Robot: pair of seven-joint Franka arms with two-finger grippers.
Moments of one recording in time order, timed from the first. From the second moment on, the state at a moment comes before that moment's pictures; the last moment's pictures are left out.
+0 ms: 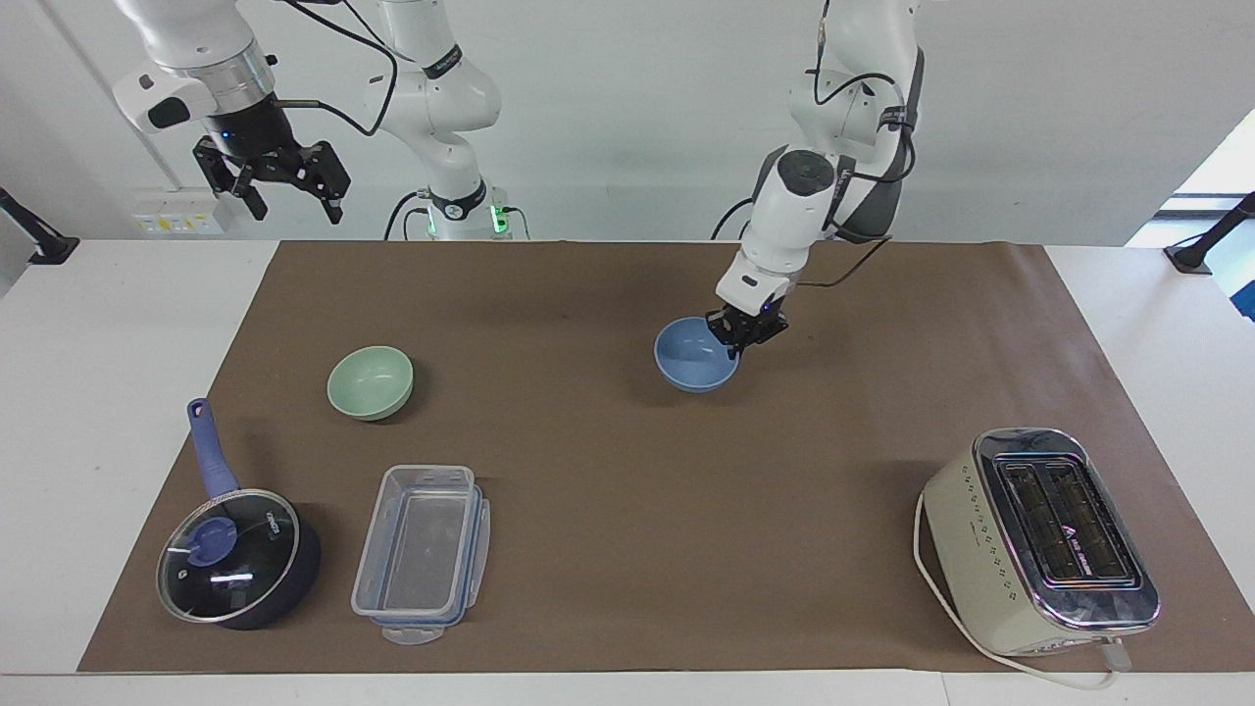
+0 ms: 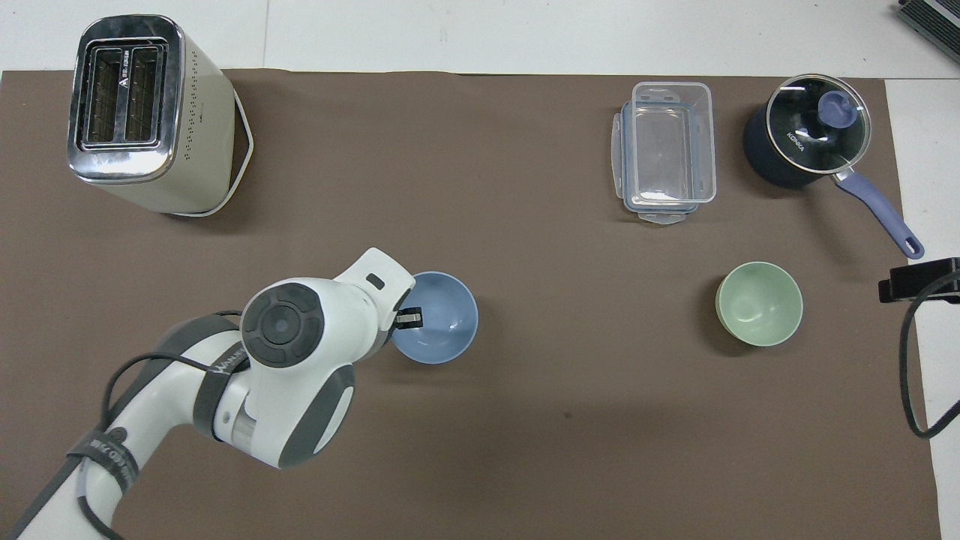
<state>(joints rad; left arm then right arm) -0.62 0.06 0.02 -2.19 -0.09 2.38 -0.57 0.04 -0.13 -0.10 -1.63 -0.03 1.48 0.01</state>
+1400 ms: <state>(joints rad) -0.58 0.04 0.05 -2.13 -0.07 2.32 -0.44 0.04 -0.13 -0.07 -1.66 -0.03 1.51 0.01</state>
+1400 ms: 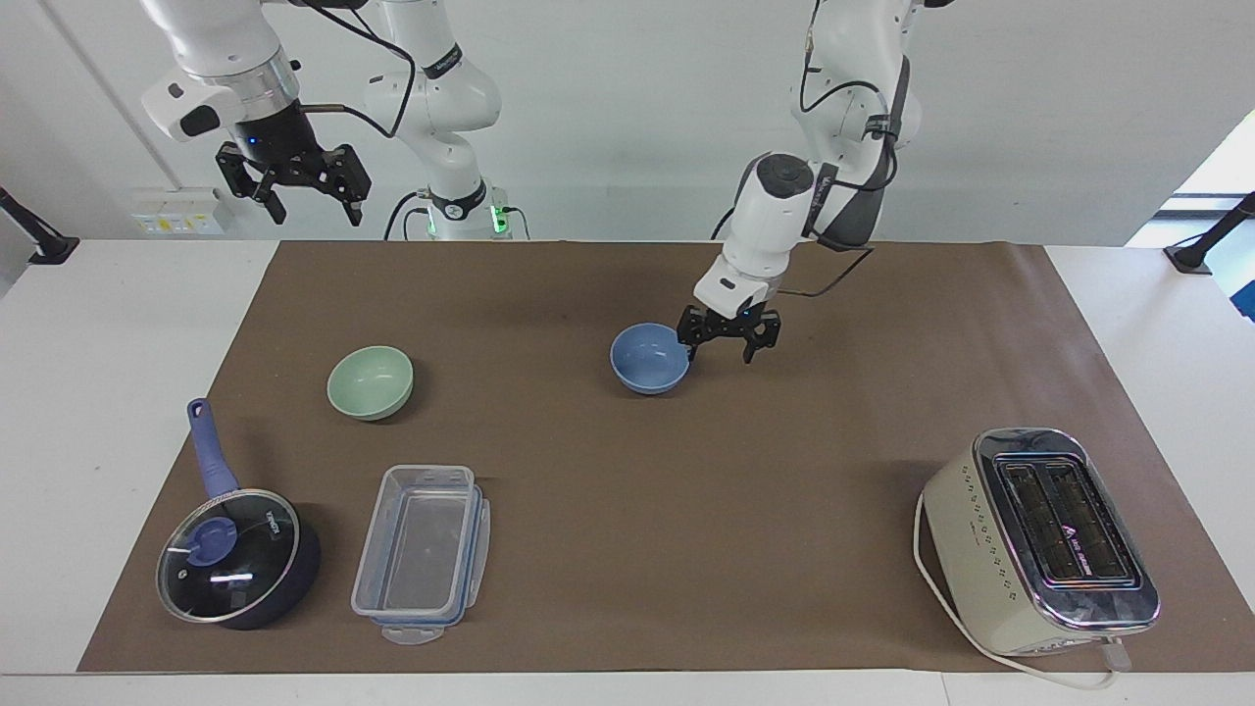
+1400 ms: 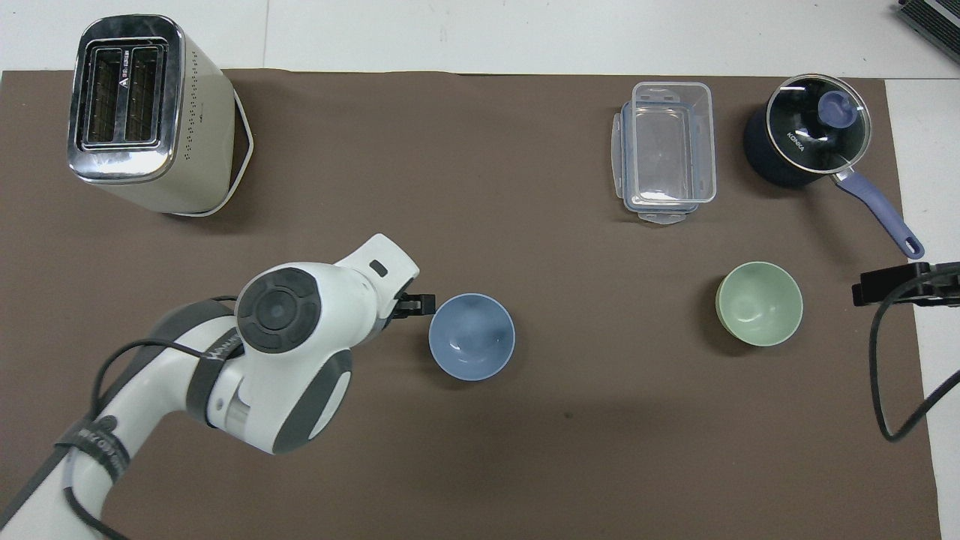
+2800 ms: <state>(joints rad) -0.17 0.03 0.06 -1.41 -0.02 1.49 0.14 -0.10 0.15 -0.08 -2.06 -0.03 2.15 -0.25</state>
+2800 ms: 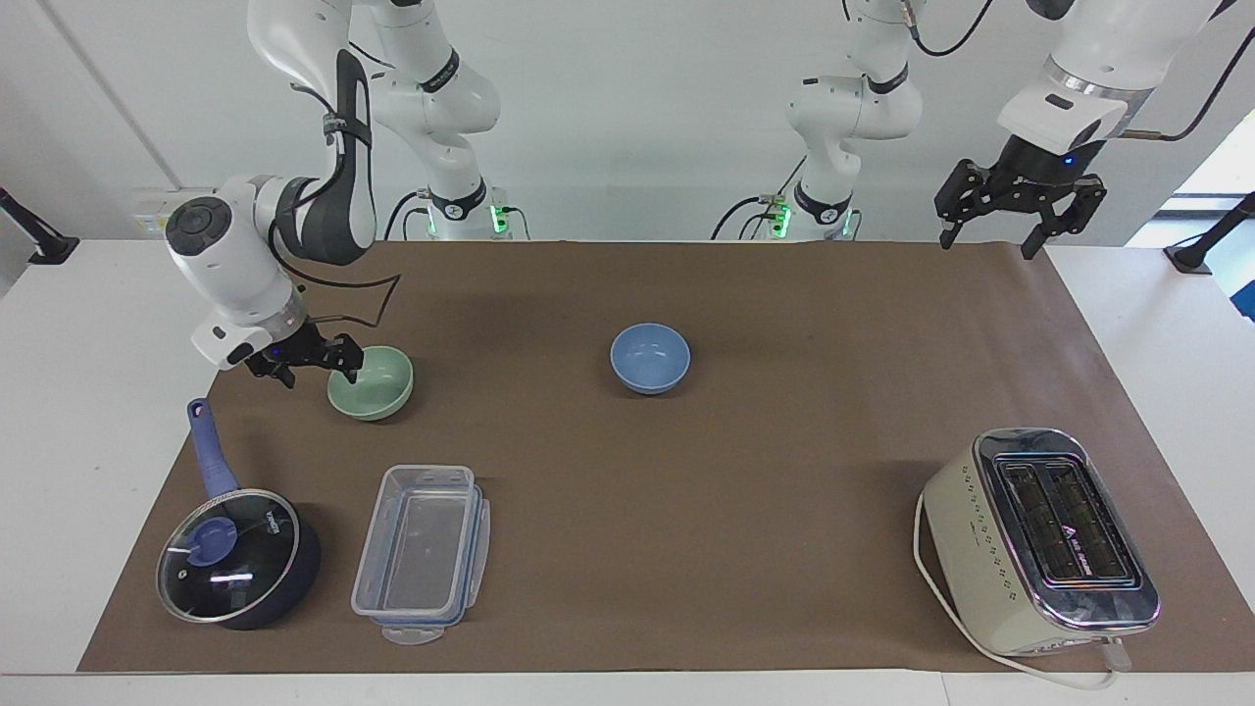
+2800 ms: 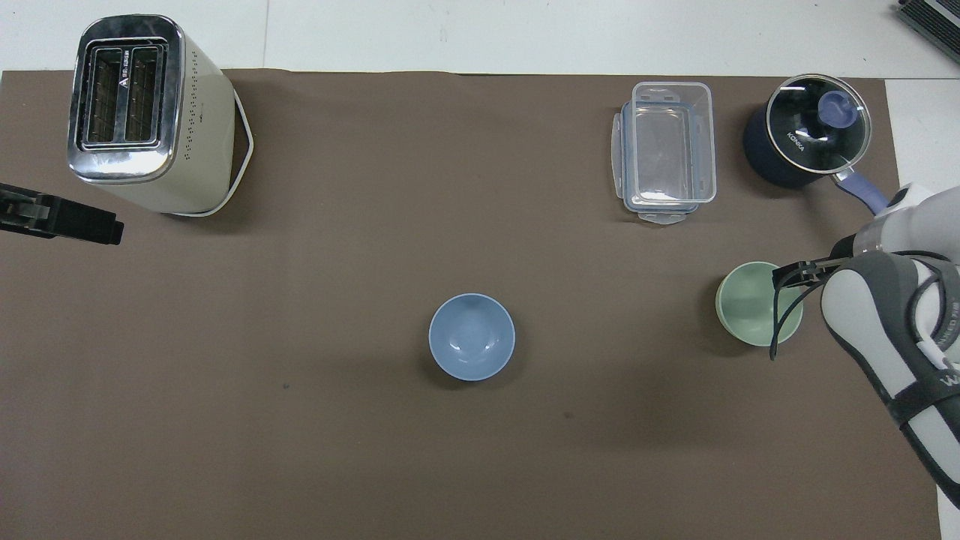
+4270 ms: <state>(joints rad) -0.15 -0.03 0.06 -1.52 -0.02 1.49 0.16 -0.14 0.16 -0.08 -2.17 0.06 2.26 -0.35</state>
